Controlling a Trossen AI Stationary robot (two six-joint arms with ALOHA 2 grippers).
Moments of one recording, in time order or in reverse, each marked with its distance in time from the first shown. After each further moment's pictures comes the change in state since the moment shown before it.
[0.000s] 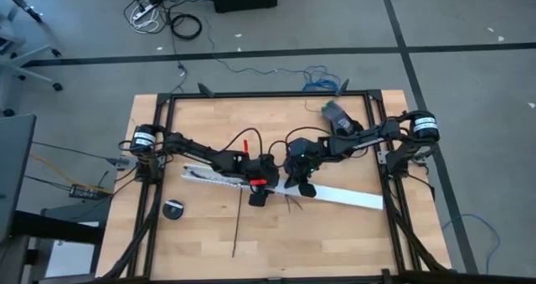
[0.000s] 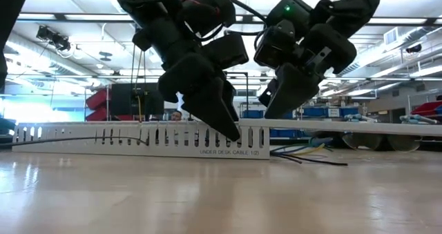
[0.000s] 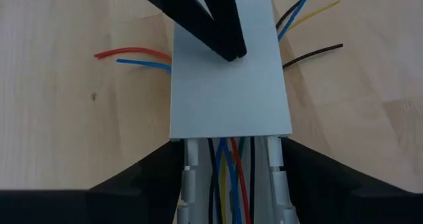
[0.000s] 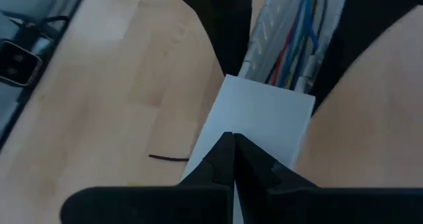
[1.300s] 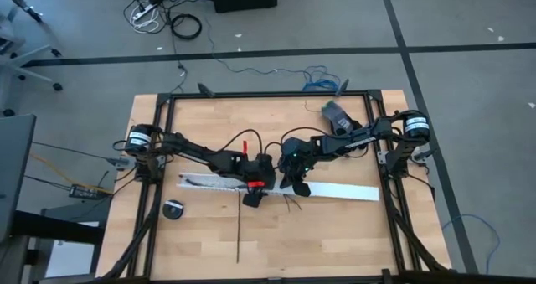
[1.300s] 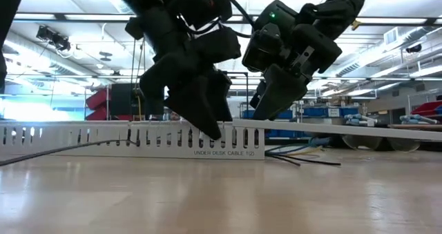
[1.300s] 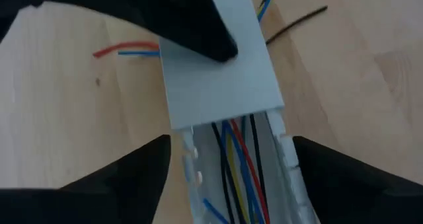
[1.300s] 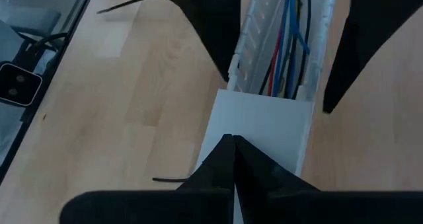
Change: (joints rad) left arm -0.013 -0.043 0.018 -0.152 -0.056 0.101; right arm -0.007 0.079 0.092 -0.116 -0.011 -0.003
